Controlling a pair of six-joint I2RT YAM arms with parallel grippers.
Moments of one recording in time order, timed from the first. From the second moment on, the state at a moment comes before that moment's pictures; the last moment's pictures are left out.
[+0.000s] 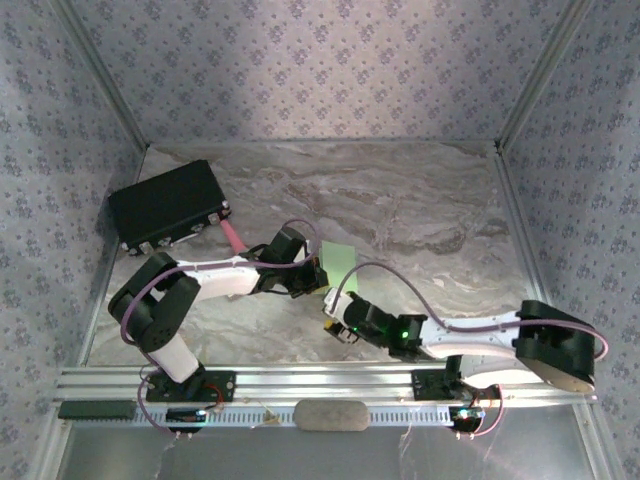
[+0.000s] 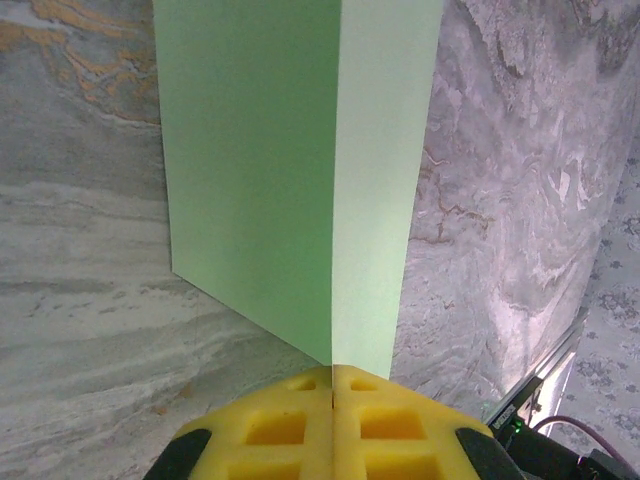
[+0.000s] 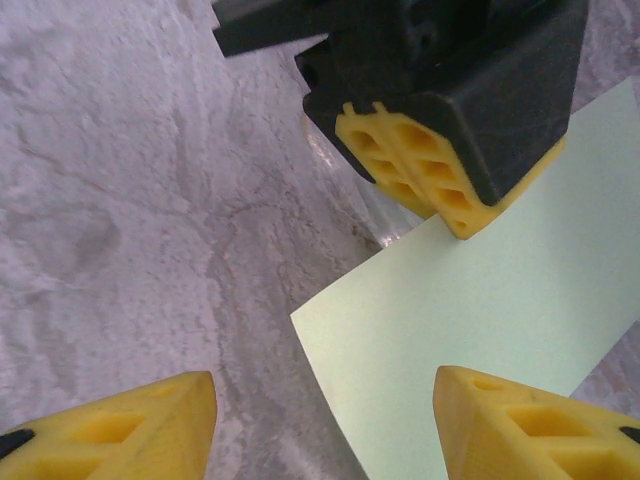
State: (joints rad) left arm -0.77 1.64 0.78 0.00 0.43 -1.05; right arm 1.23 1.25 0.39 0.16 0.37 -0.02
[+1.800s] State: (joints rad) left arm -0.77 1.64 0.78 0.01 0.40 -1.06; right arm 1.29 1.36 0.39 0.32 0.63 -0.08
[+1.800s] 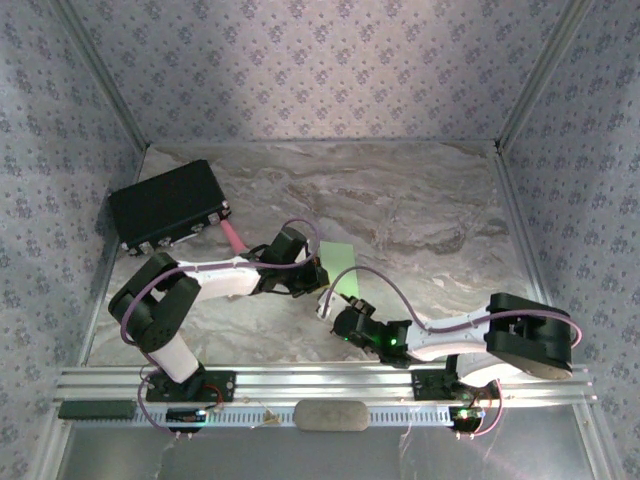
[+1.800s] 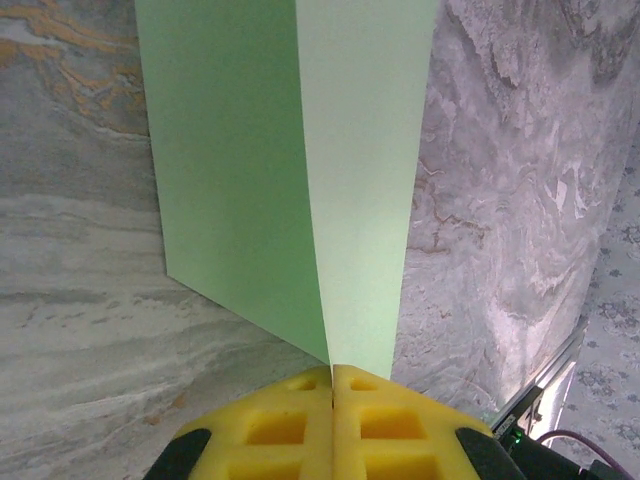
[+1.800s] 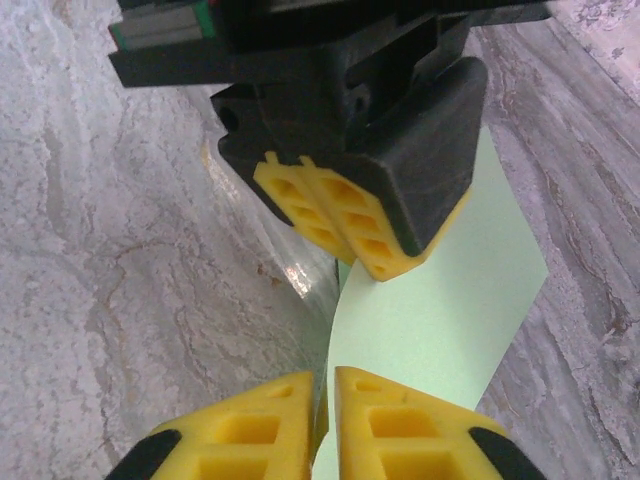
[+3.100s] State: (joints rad) left arm -0.68 1.47 0.83 -0.24 0.30 -0.92; right arm 0.83 1.34 0.54 0.05 -0.27 0.46
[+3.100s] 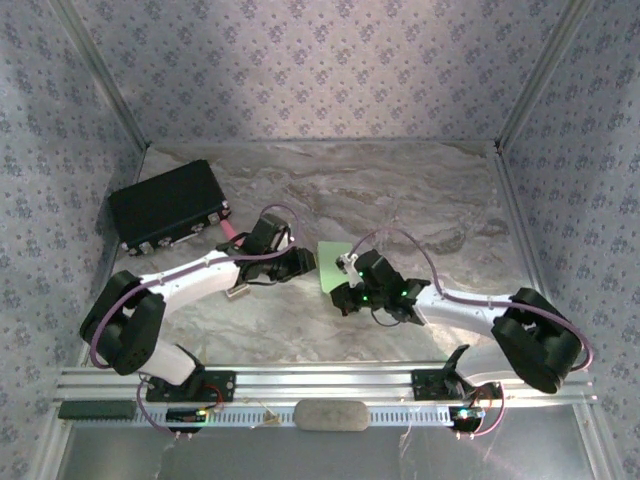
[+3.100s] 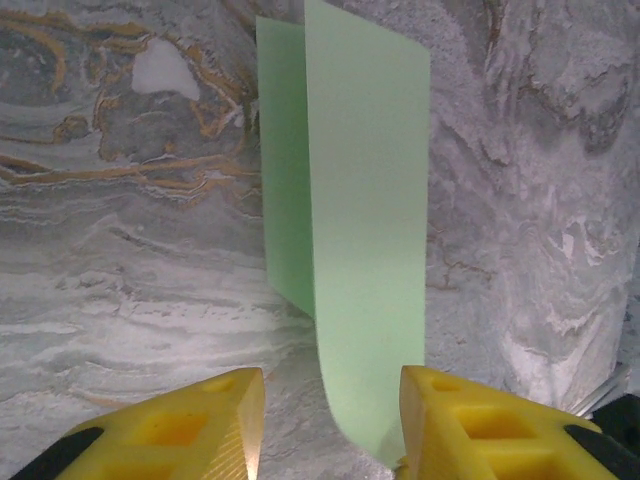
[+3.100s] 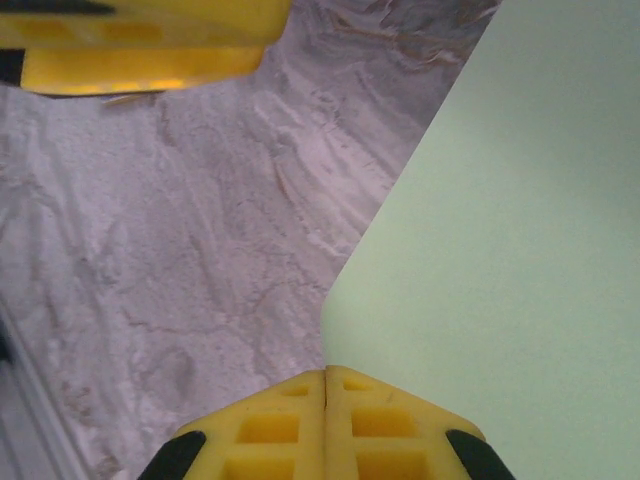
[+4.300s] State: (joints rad) left arm -0.65 1.99 1.19 -0.25 0.52 -0.74; right arm 0.80 1.44 0.56 0.13 -0.48 0.54
